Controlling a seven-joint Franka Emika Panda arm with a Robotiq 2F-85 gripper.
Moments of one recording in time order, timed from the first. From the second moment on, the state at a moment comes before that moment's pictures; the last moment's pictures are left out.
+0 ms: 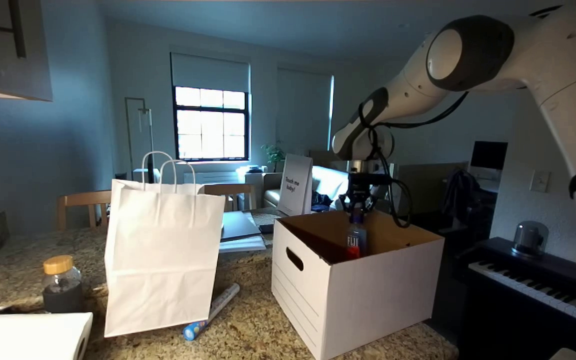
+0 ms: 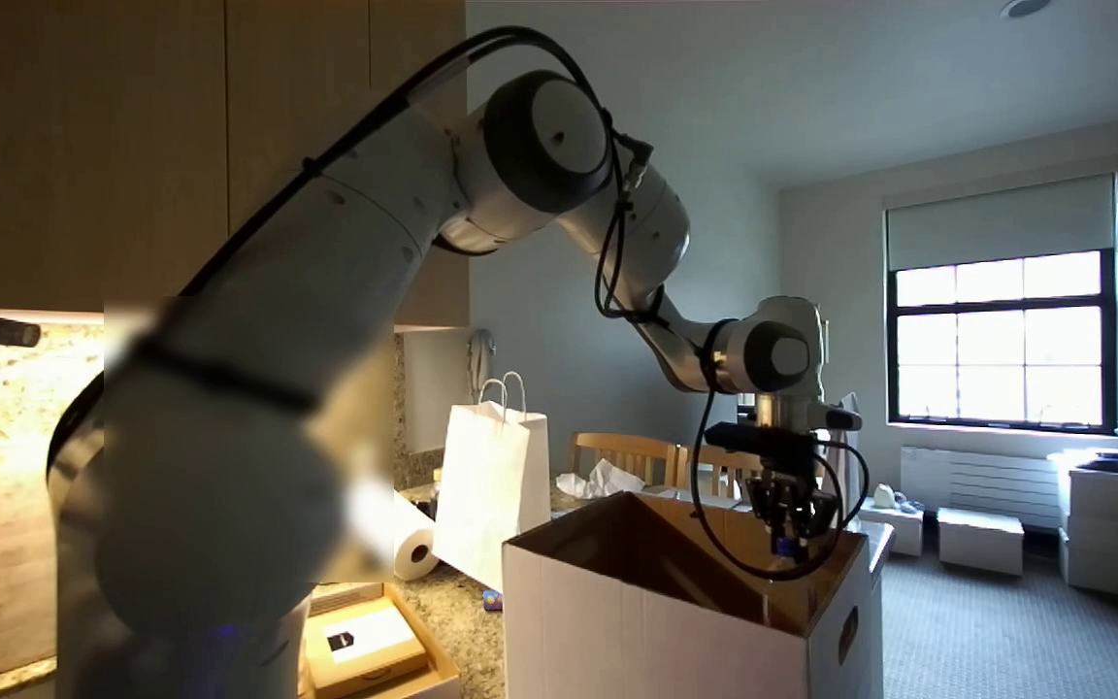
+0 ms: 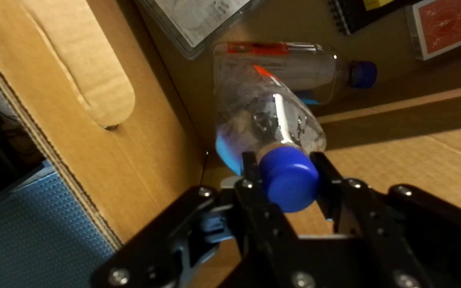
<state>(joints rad) -0.12 0.51 -0.18 -1.70 0.10 2.20 0.16</state>
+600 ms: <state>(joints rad) -0.14 0.51 -0.17 -1.70 0.11 2.20 0.16</state>
